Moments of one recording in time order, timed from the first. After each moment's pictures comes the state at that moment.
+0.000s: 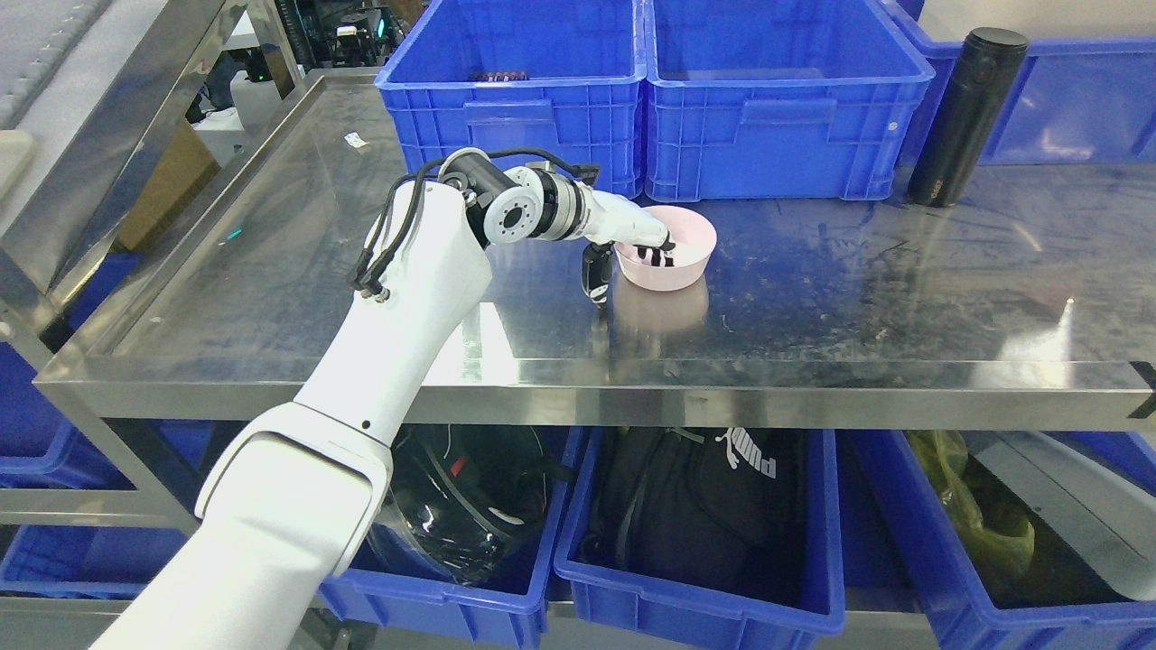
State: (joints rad) left arm -1.02 0.01 -0.48 -0.89 -0.95 -0.46 -0.96; right arm 0.00 0.00 0.05 0.00 0.05 -0.08 -0.02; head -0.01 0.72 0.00
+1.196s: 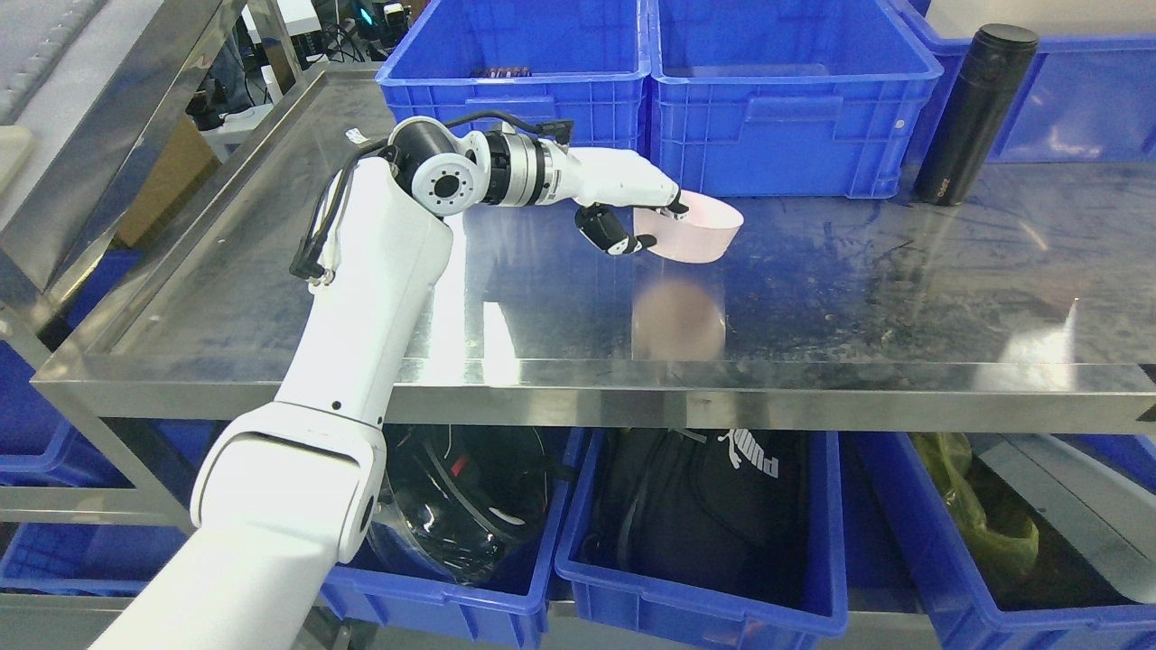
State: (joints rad) left arm -1.03 0.00 -0.22 -0.92 -0.81 -0.76 -0.97; right arm 0.00 0.00 0.05 0.00 0.05 -0.08 -0.02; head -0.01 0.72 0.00
